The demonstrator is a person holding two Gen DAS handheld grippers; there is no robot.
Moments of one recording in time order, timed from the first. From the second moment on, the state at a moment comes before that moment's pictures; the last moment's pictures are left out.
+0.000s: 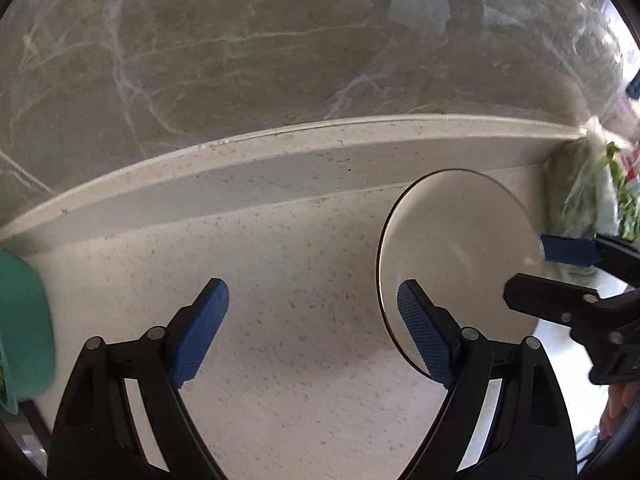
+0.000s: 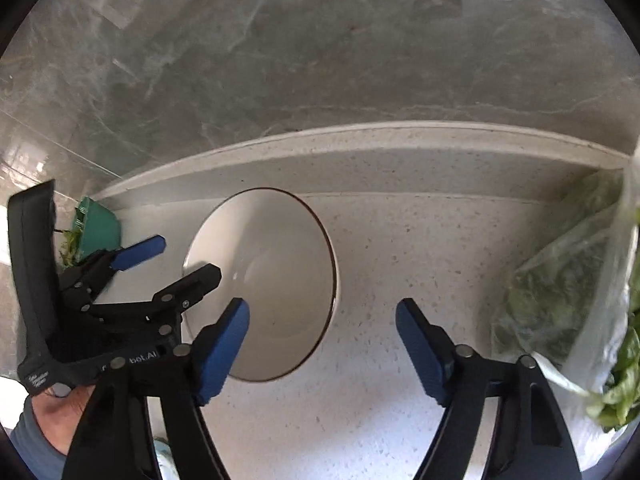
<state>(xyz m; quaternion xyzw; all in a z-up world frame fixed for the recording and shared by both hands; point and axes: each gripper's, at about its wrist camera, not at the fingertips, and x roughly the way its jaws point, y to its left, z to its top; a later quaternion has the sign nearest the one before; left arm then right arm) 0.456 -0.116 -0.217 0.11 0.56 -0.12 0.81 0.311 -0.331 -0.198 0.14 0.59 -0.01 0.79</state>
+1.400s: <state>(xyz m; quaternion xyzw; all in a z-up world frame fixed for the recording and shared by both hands) 0.385 -0.159 -0.187 0.08 0.58 -0.17 0.79 0.269 -0.362 -0.186 0.19 0.61 0.02 0.77</state>
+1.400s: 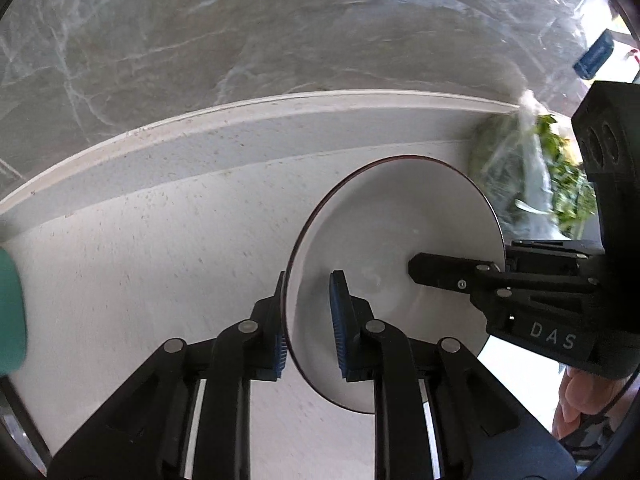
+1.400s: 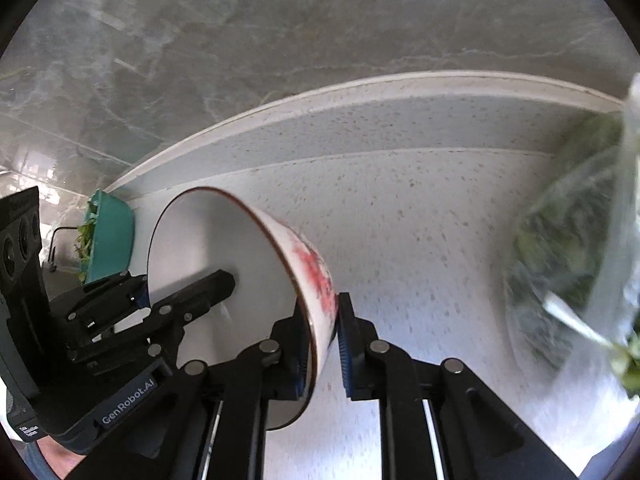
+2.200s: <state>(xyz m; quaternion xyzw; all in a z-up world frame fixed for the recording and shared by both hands) 0.187 -0.249 -0.110 0.05 0.57 -0.17 0.80 0.121 -0.372 -0.101 0.16 0.62 0.10 0.77</state>
